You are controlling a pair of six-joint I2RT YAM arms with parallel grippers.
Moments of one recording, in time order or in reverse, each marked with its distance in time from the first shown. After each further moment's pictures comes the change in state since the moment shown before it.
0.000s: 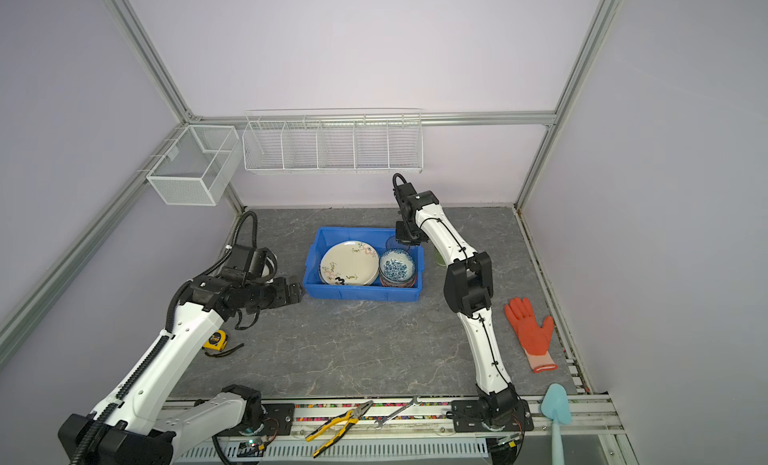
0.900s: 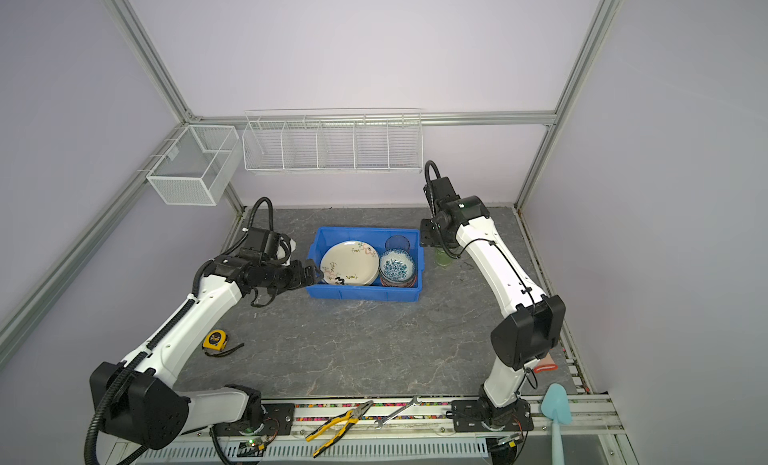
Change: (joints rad) left arm 0.002 0.239 0.104 0.165 0.204 -0.016; right arm -0.028 -0.671 -0.558 0.078 0.042 -0.013
